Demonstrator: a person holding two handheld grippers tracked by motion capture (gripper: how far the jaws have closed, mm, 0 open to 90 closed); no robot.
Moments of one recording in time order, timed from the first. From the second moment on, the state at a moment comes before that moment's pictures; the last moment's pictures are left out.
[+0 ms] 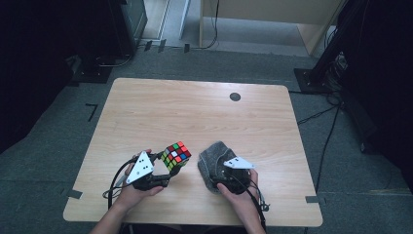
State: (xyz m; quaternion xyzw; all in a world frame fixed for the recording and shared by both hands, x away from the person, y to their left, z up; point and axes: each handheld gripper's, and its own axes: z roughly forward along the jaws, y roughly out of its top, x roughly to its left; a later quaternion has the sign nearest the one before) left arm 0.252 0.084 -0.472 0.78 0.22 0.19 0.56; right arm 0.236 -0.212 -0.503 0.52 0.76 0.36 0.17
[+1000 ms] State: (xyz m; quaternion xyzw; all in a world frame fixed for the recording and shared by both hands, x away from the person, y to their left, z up) left arm 0.232 0.058 -0.471 0.81 0.13 0.15 0.54; right arm 0.198 -0.205 -0.433 0.45 0.68 0.56 0.15
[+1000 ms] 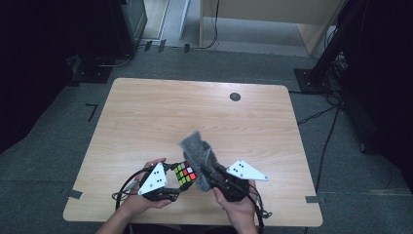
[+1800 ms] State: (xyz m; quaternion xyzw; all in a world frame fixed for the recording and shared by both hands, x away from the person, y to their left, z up) left arm 0.236 0.048 -0.469 0.84 0.17 0.17 0.49; right arm 0.191 -0.196 -0.428 0.43 0.71 0.51 0.23
